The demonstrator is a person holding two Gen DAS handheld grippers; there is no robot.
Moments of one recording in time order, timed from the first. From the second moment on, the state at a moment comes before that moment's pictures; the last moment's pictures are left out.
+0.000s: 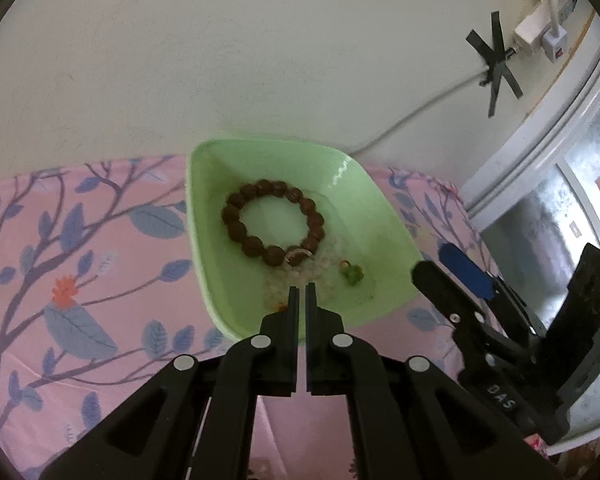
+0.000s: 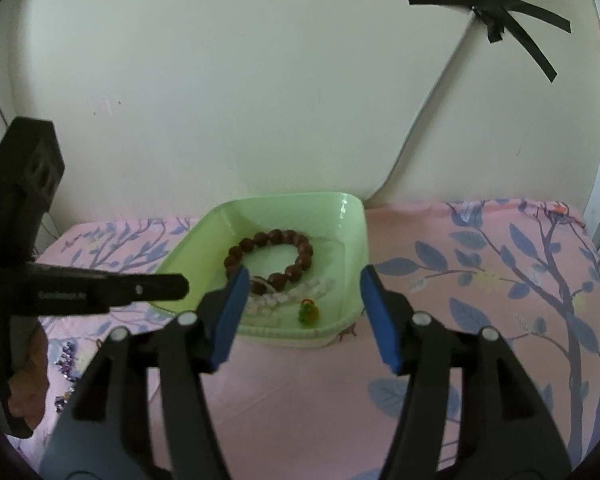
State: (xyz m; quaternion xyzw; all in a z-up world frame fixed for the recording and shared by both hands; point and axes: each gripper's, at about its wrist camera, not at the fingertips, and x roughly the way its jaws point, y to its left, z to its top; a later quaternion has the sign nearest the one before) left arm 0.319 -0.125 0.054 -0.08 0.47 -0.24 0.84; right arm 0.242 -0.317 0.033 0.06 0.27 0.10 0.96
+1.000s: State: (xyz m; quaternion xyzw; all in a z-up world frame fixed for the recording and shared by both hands) left arm 0.255 -0.121 0.071 0.02 0.43 -0.19 0.88; right arm 0.206 -0.310 0.050 0.06 0.27 0.11 0.95
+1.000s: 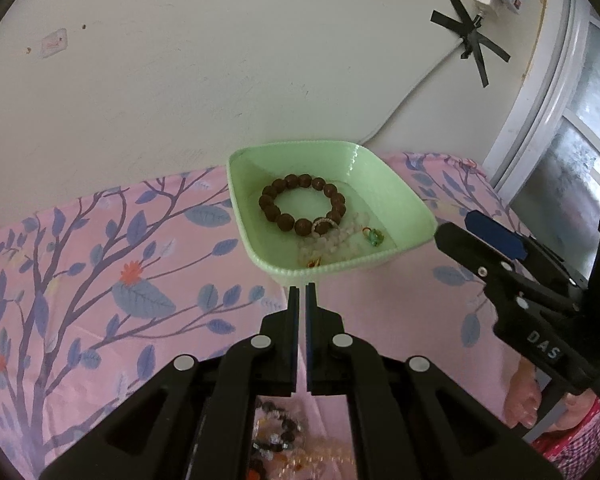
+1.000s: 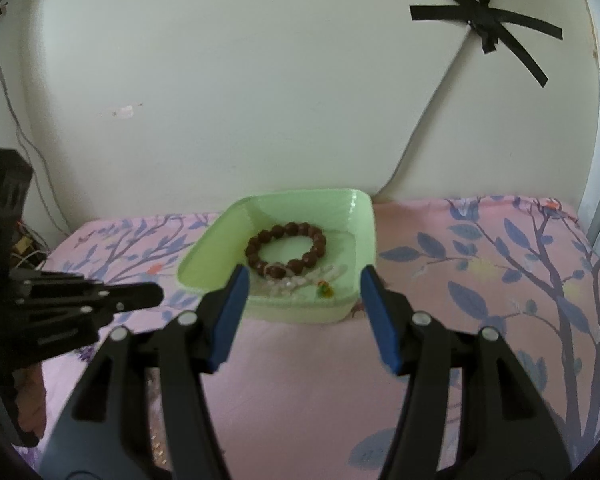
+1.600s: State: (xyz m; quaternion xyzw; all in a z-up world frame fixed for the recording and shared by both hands) left arm 0.150 -0.010 0.061 -0.03 0.43 -0.17 0.89; right arm 0.099 -0.249 0.009 0.03 0.34 0.20 0.92
